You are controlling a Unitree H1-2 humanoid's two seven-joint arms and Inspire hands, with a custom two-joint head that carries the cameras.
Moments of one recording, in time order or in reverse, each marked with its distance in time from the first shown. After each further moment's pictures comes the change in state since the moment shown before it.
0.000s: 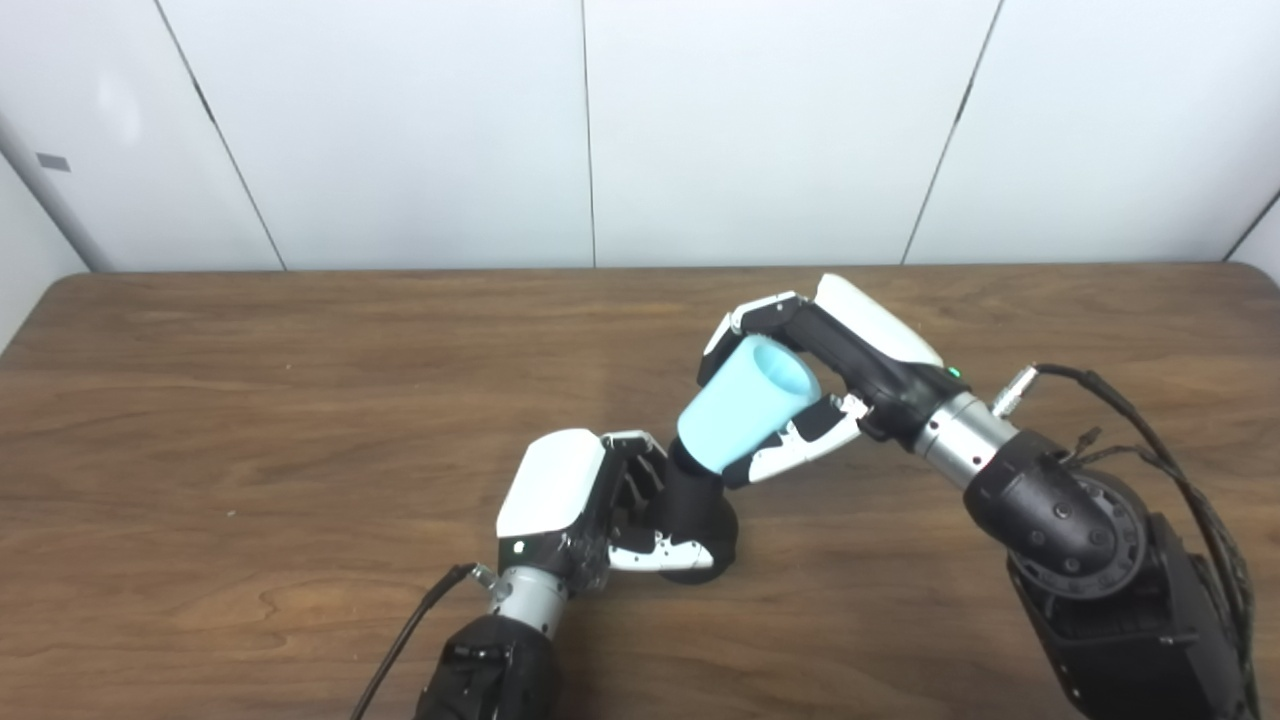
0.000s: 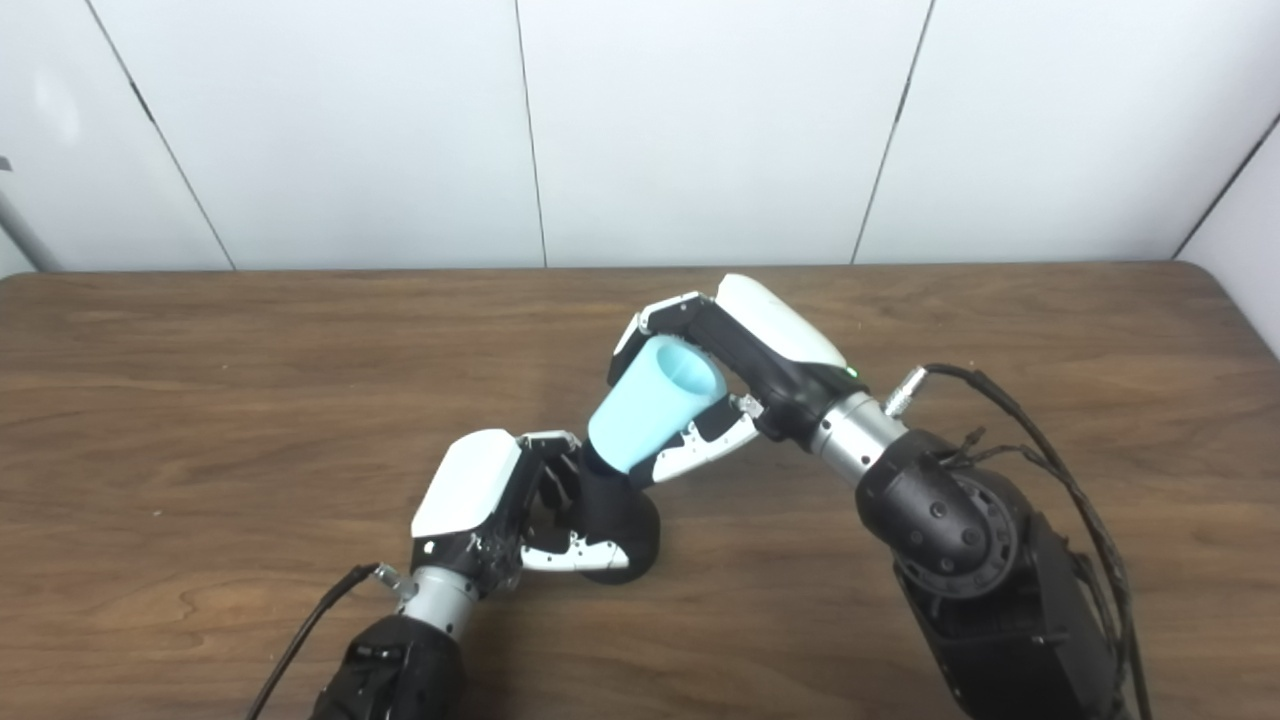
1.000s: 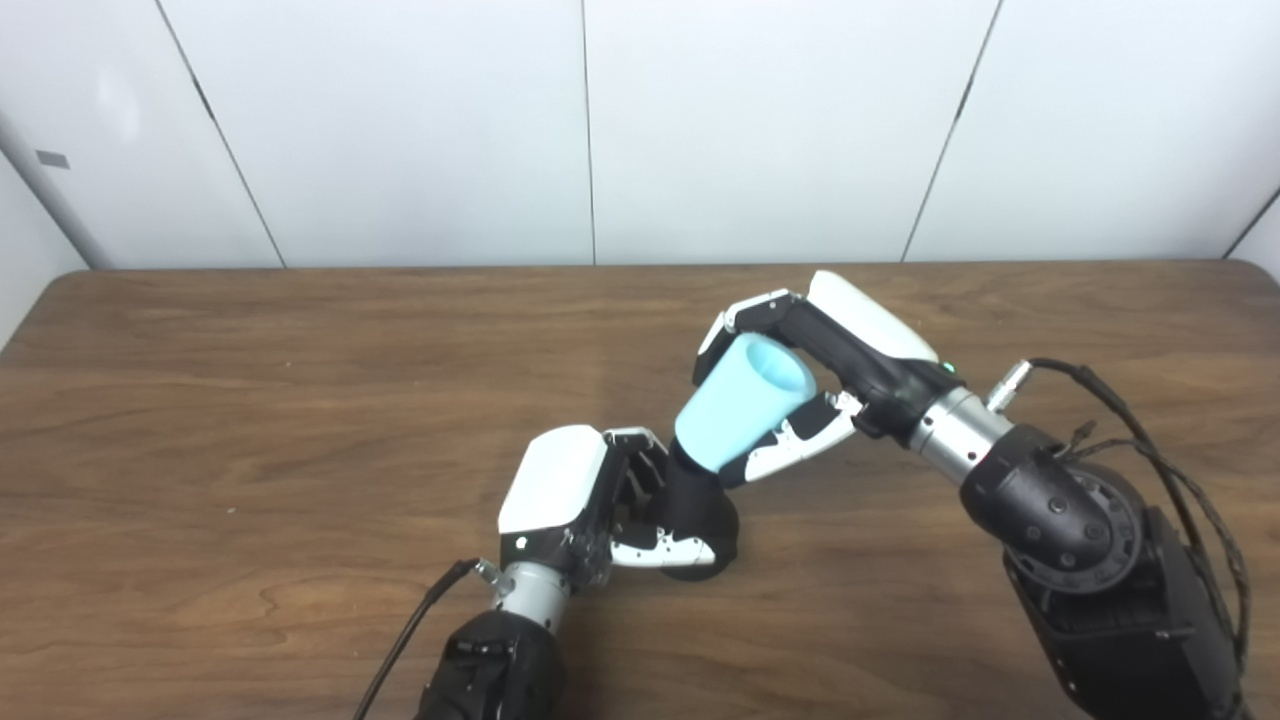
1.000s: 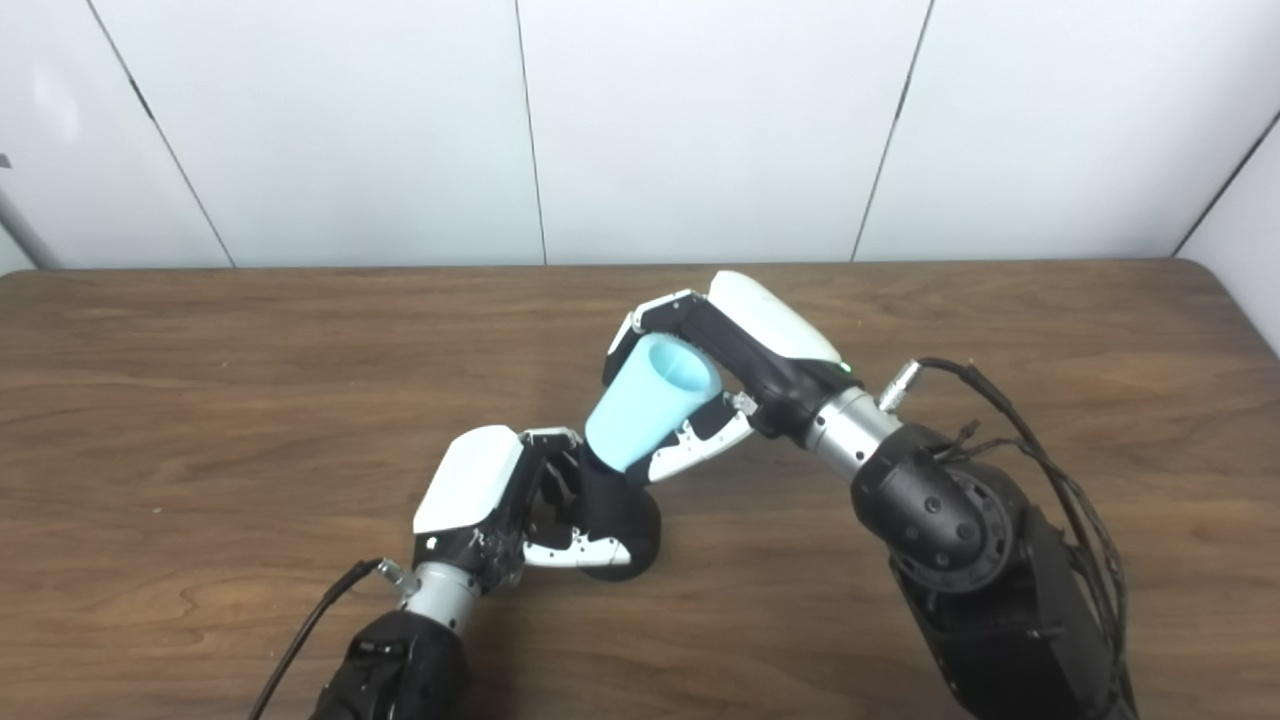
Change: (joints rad) left arm -0.001 -0.011 0.000 -0.003 0.010 0.016 -0.010; right arm -0.014 -0.001 0.024 -0.002 0.005 0.004 0.019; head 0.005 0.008
